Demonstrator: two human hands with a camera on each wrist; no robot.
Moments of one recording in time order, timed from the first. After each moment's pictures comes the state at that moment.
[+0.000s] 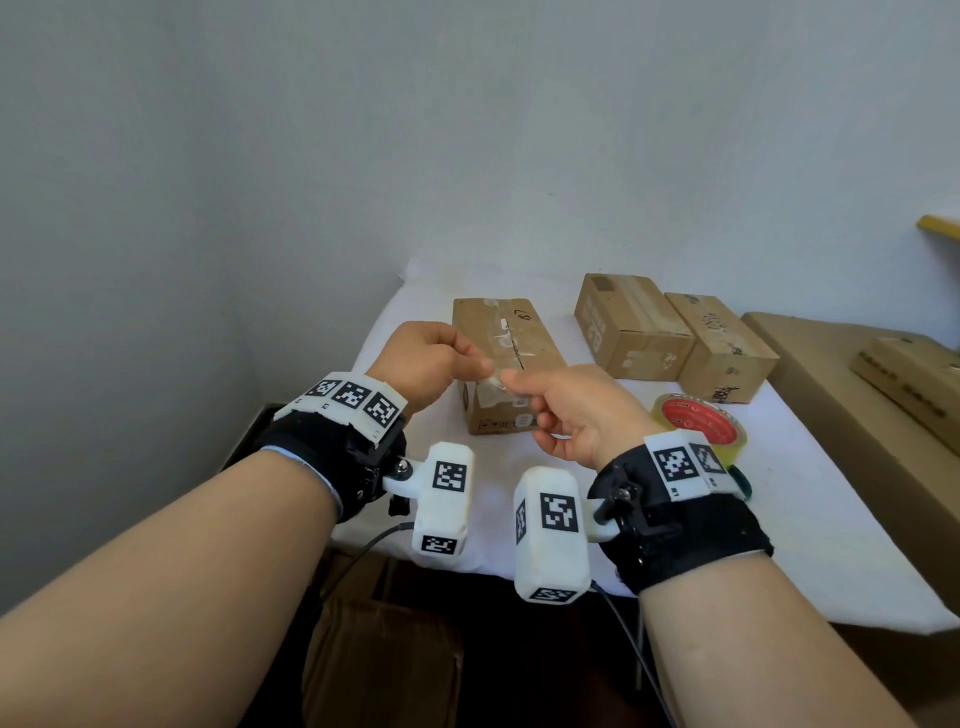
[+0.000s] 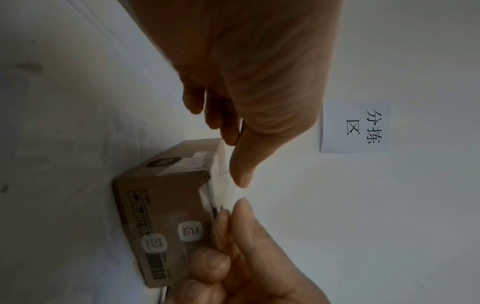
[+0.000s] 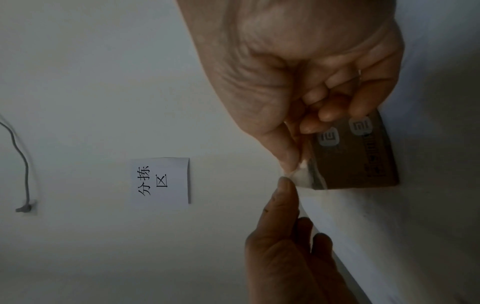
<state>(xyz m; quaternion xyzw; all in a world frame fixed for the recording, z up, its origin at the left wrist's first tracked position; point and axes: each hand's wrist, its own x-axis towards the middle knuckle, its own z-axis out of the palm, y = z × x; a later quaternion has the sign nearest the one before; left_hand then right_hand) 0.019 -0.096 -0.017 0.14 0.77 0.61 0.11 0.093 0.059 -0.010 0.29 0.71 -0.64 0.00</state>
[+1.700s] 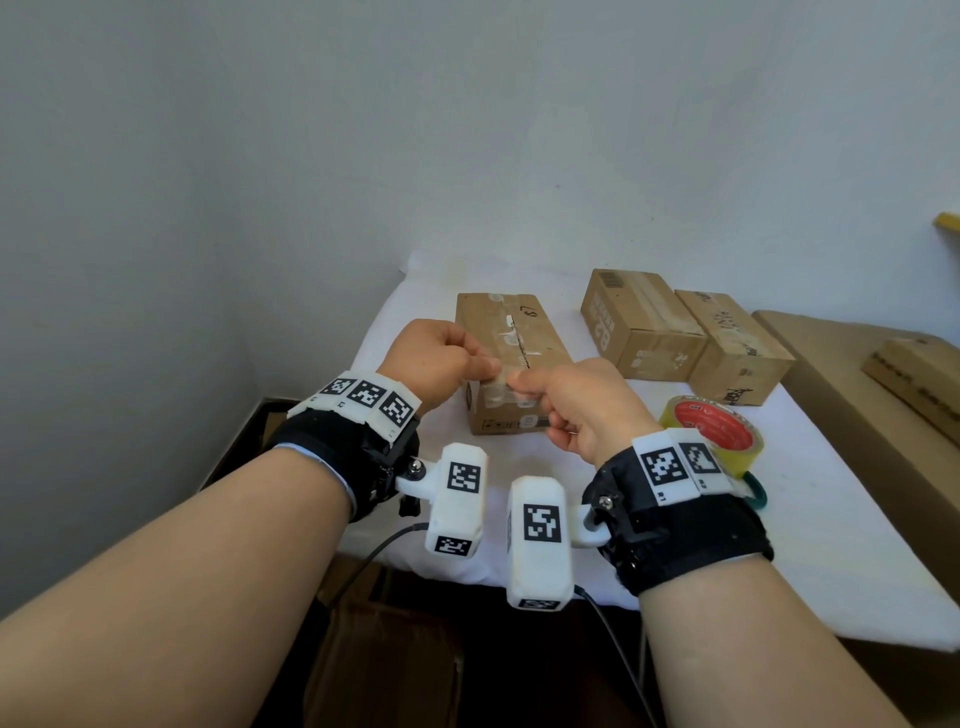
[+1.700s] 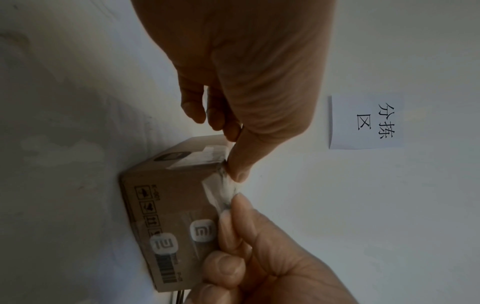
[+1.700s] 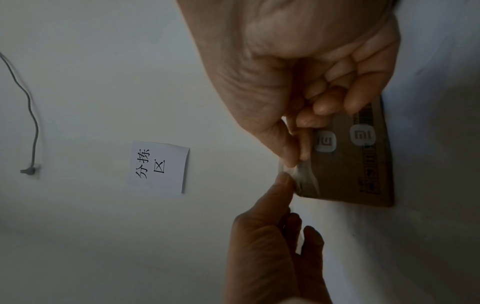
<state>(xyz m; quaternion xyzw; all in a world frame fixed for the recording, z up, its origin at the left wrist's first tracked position) 0.006 -0.088 -0.027 0.13 0.79 0.59 0.08 0.079 0.058 -0.015 0.32 0.73 -0.60 -0.04</state>
